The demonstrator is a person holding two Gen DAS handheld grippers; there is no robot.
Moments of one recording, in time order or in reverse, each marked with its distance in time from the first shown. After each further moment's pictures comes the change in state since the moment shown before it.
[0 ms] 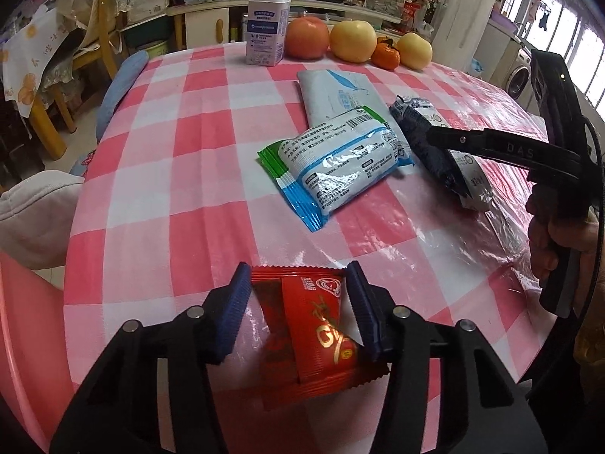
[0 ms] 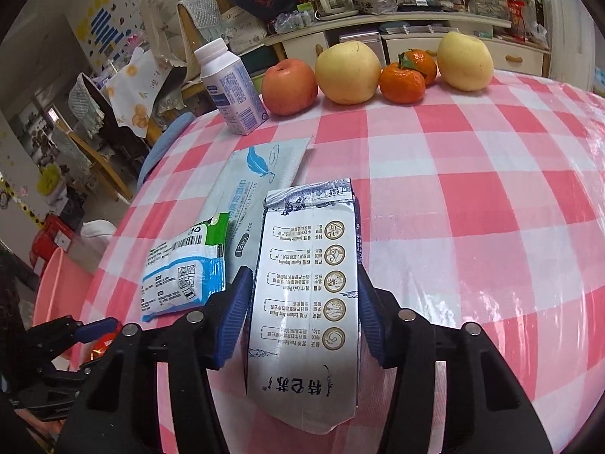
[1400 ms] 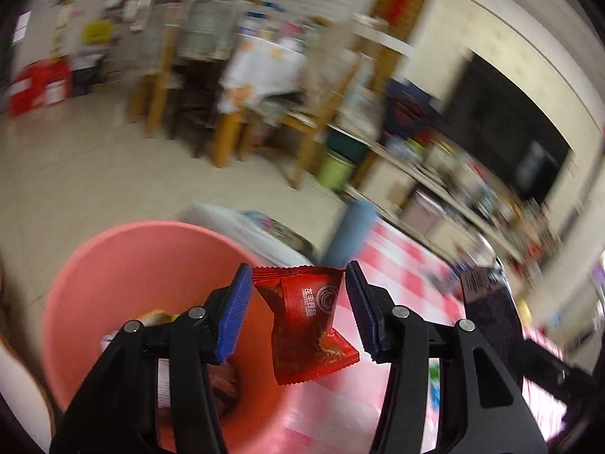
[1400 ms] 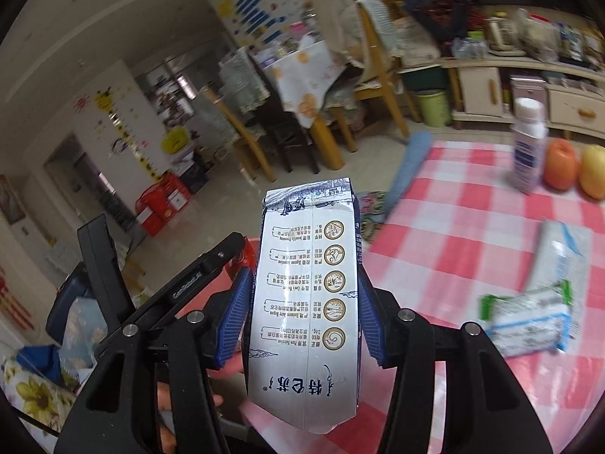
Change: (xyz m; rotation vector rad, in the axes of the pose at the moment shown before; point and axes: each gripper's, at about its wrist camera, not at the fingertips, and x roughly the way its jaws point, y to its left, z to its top) left arm -0.157 0.173 -0.045 -0.767 -0.586 0.360; right arm -0.038 0.283 0.004 -0.283 -0.013 0.475
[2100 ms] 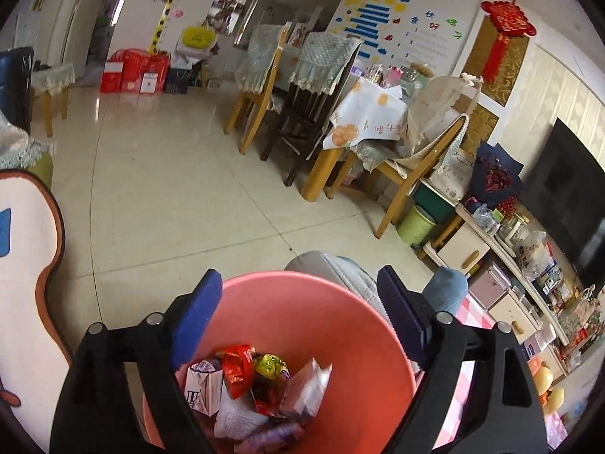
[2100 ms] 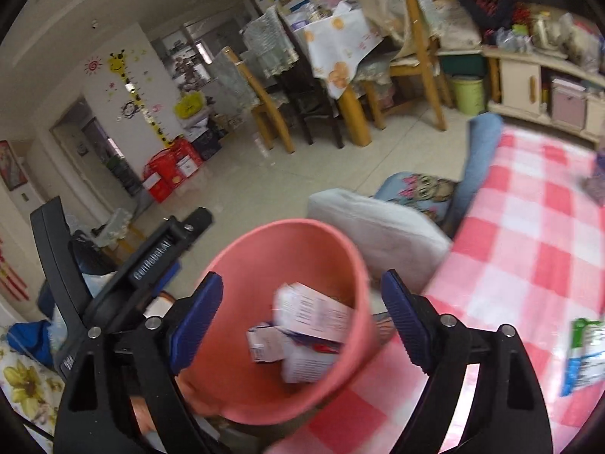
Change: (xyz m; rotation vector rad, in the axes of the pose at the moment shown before) left arm -0.008 0.083 0.031 -0.179 -0.139 0.258; right arm 0.098 0.051 -0.005 -0.080 0.085 -0.001
